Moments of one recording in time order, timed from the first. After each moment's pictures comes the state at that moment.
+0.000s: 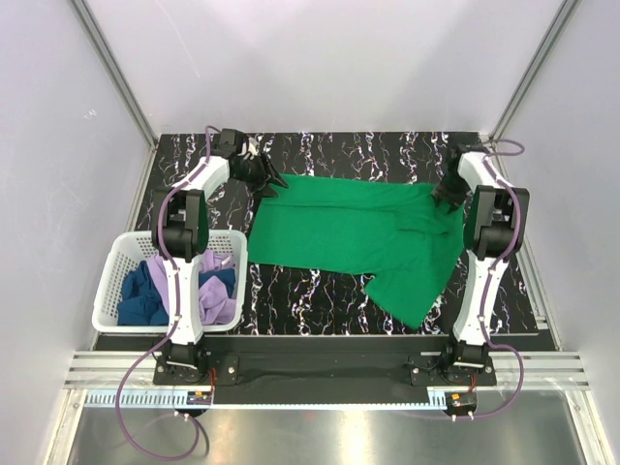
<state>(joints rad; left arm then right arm) -0.13 2.29 1.85 -0.55 0.62 -0.64 -0.09 2.25 1.79 -0.85 0.21 0.63</state>
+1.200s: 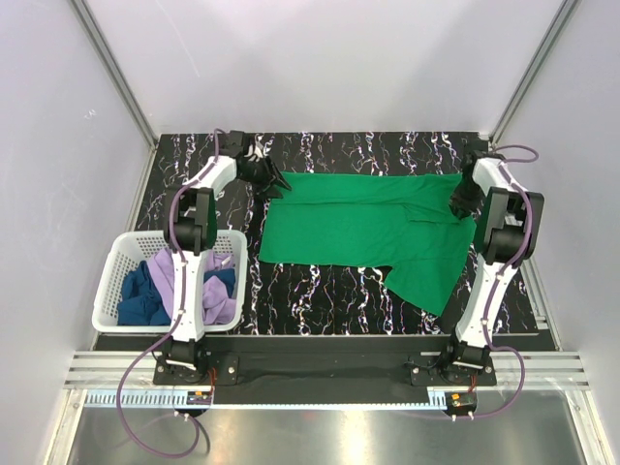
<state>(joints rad) -0.14 2.45 2.00 -0.61 0.61 -0.64 -0.18 2.21 1.72 -0.82 0.22 0.49</state>
